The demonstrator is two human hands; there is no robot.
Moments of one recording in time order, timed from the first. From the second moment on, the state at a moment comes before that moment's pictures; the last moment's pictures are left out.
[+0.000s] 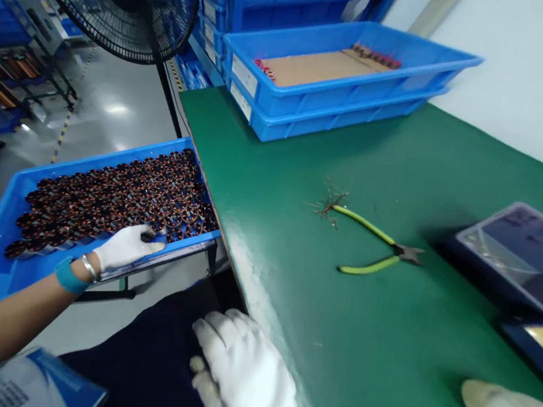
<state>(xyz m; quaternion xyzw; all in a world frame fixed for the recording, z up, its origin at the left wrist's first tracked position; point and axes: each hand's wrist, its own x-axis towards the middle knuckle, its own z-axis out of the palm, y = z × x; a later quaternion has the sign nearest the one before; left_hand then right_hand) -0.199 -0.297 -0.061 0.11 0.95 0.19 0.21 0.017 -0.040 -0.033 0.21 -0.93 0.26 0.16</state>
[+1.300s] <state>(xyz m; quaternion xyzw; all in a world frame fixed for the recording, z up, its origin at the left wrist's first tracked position) -0.206 -0.201 -0.070 0.41 0.91 0.04 0.08 0.085 0.003 -0.035 0.02 -0.95 0.20 0.25</state>
